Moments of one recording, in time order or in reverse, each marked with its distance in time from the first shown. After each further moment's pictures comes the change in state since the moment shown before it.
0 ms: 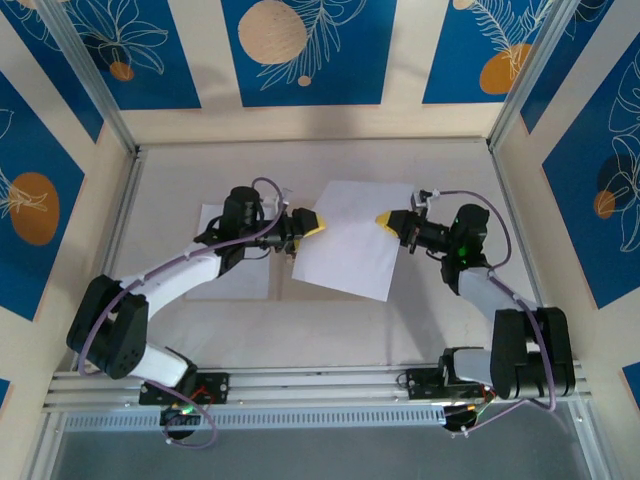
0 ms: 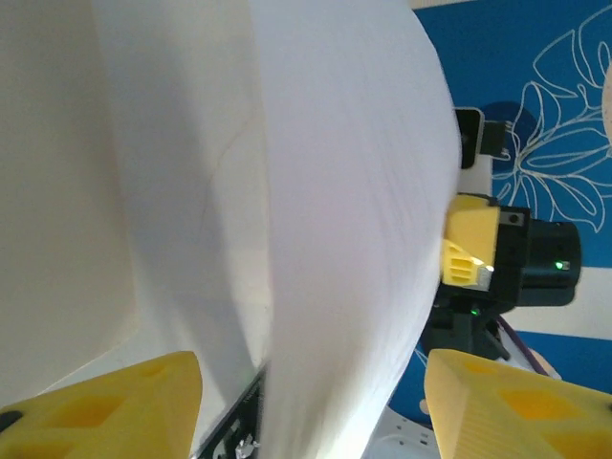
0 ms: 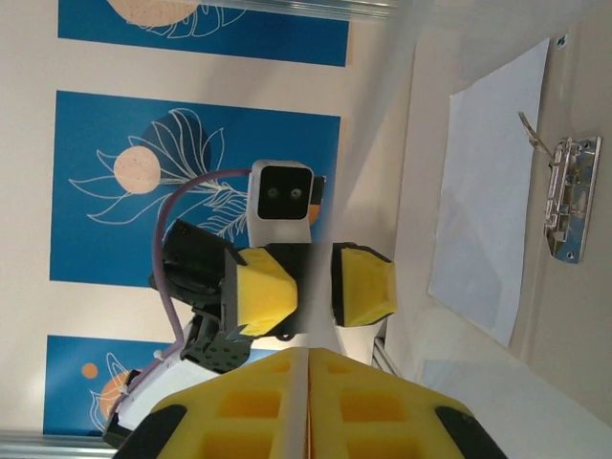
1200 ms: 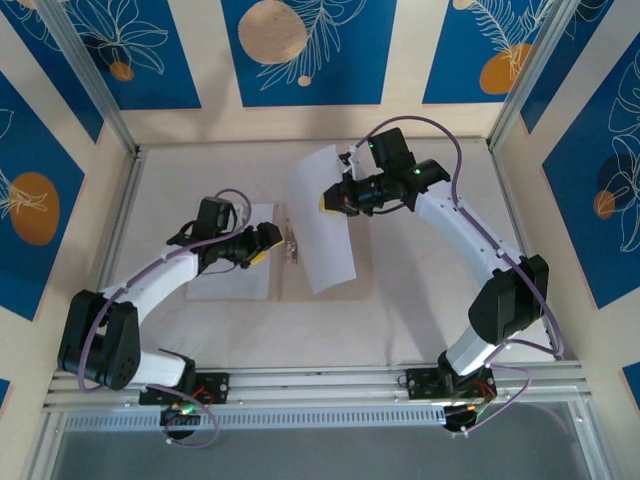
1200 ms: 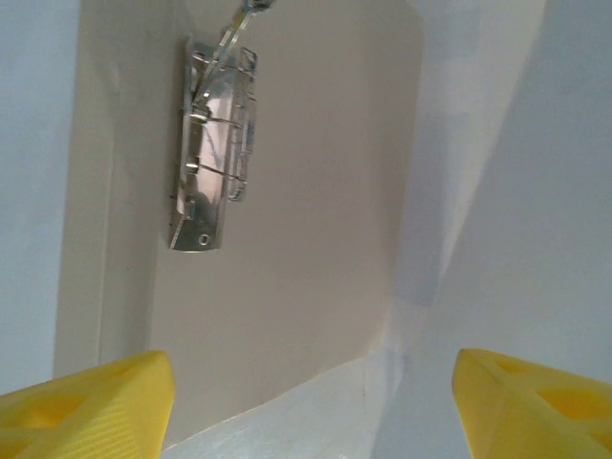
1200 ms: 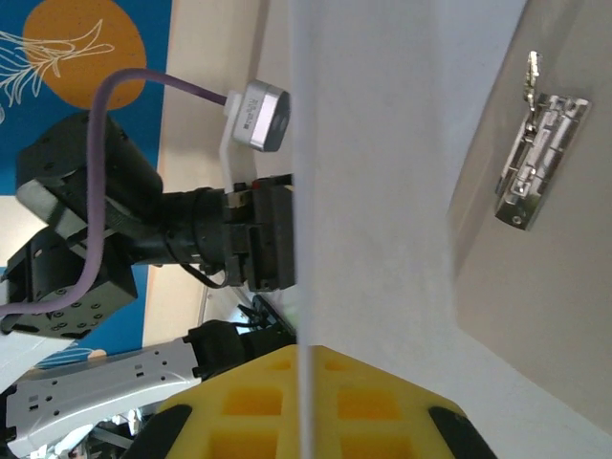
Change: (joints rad) left arm 0.205 -0.075 -0.061 -0.448 -0.195 0.326; right arm 0.435 0.372 1.030 -1.460 0.377 -0.826
